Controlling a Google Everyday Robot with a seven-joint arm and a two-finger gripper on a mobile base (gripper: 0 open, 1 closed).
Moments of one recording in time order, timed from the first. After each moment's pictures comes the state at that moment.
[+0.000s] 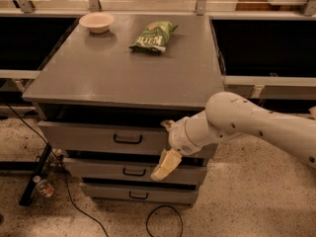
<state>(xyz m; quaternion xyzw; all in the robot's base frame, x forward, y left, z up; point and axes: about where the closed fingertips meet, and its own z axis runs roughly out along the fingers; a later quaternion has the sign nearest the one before) 0.501 -0.010 0.683 -0.60 0.71 0.21 0.30</state>
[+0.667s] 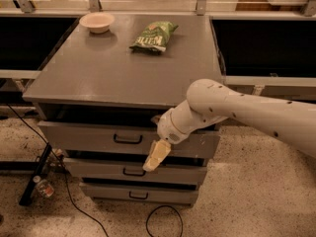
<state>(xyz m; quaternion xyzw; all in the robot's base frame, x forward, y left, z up) 0.532 0.018 0.670 -0.62 0.71 0.22 0.26</state>
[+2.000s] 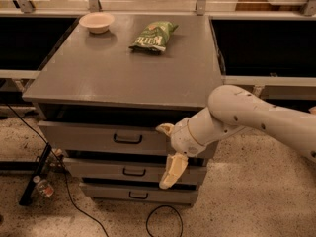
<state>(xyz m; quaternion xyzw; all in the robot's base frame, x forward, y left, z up) 0.473 -0.013 0.691 -0.67 0.65 0.24 0.27</state>
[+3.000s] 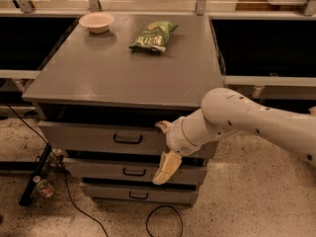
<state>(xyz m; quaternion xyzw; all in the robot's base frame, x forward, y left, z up) 0.489 -0.005 0.688 -0.65 0.67 0.20 0.28</state>
